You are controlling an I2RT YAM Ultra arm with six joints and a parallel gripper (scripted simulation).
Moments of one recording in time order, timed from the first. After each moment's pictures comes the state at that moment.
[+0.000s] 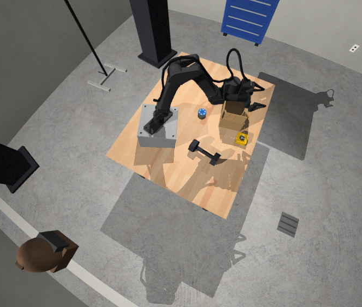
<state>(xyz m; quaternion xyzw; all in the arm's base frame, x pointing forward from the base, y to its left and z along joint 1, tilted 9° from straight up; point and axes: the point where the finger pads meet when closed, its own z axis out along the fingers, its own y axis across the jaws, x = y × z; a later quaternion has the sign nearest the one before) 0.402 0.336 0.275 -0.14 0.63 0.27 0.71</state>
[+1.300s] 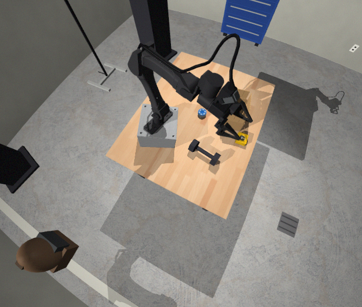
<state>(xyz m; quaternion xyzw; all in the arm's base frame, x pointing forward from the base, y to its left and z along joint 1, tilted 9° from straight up) 0.397 0.004 0.386 0.00 0.72 0.00 0.69</state>
